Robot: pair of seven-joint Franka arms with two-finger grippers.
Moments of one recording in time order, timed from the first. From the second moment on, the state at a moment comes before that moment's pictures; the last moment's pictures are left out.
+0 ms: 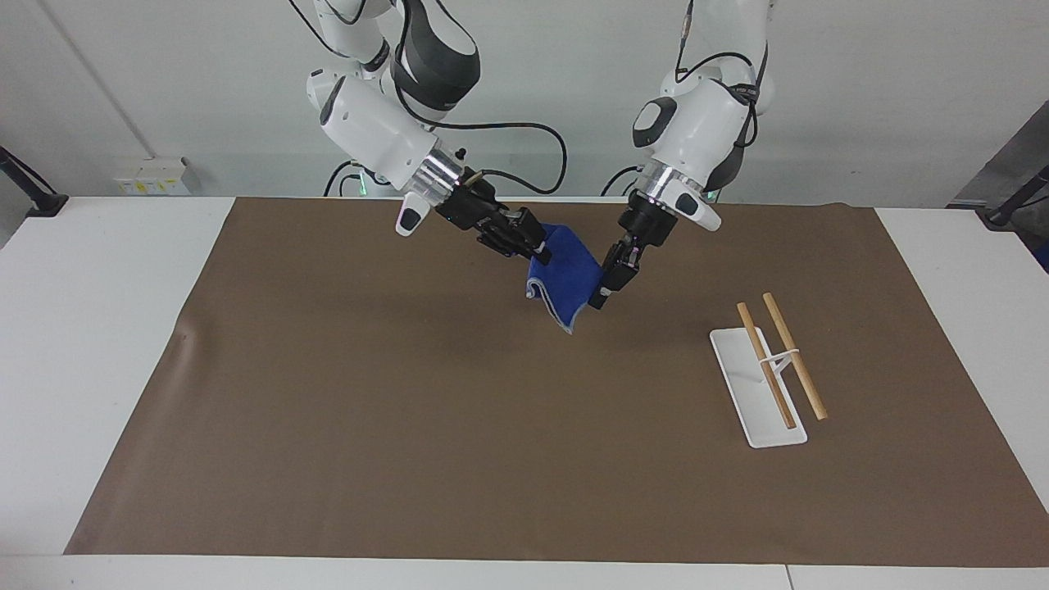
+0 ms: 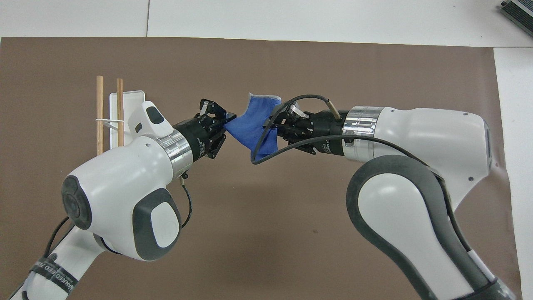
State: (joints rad) left arm -0.14 0.00 -0.44 -2.12 -0.64 2.85 -1.25; right arm 0.29 0.04 0.13 -1.90 0.99 2.35 0.42
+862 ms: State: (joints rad) left arm -0.12 0.00 -0.38 -2.12 -0.64 2.85 -0.95; right arm 0.22 0.03 0.12 -1.89 0.64 2.35 0.42
